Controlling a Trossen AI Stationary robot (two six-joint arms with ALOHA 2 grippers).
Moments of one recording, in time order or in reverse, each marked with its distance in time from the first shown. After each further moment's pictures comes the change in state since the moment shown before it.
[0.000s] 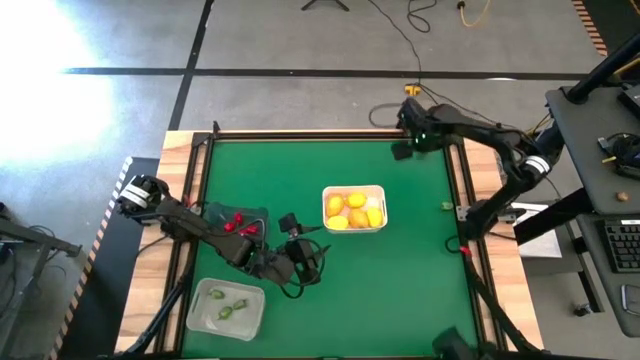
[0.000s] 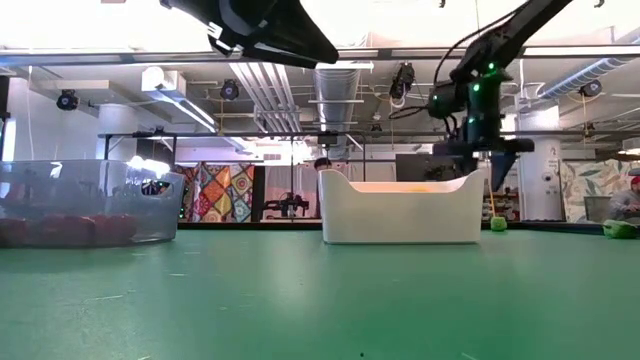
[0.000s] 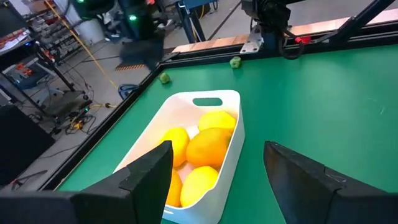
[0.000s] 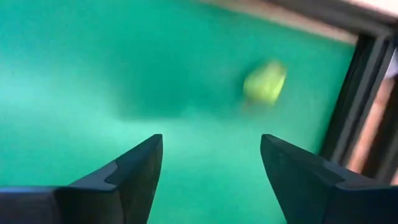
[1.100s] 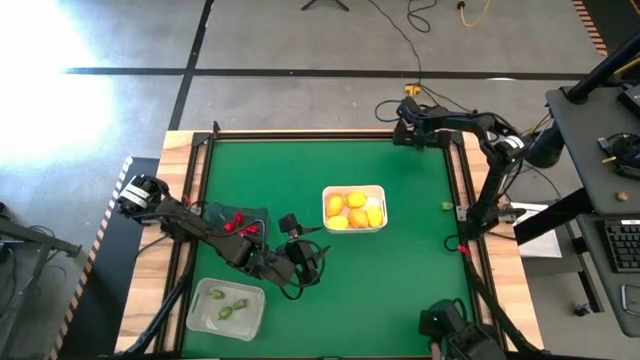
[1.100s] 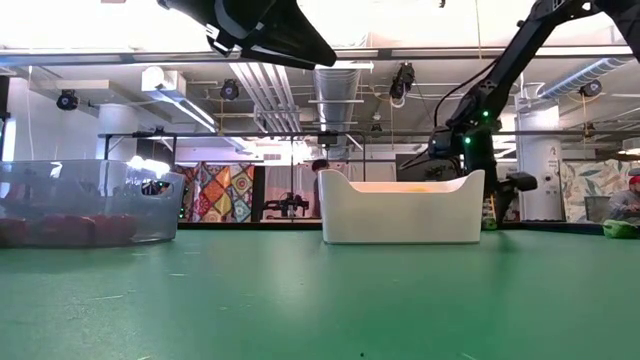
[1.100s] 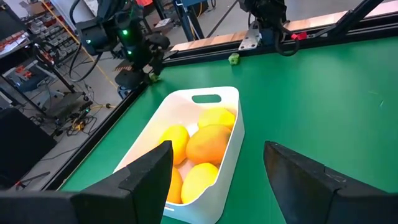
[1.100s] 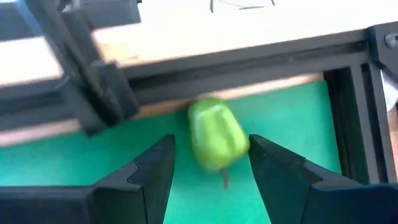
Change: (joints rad) left arm 0.000 0.000 -0.001 -0.015 0.001 0.011; right arm -0.153 0.259 -0.019 0.324 0.209 0.283
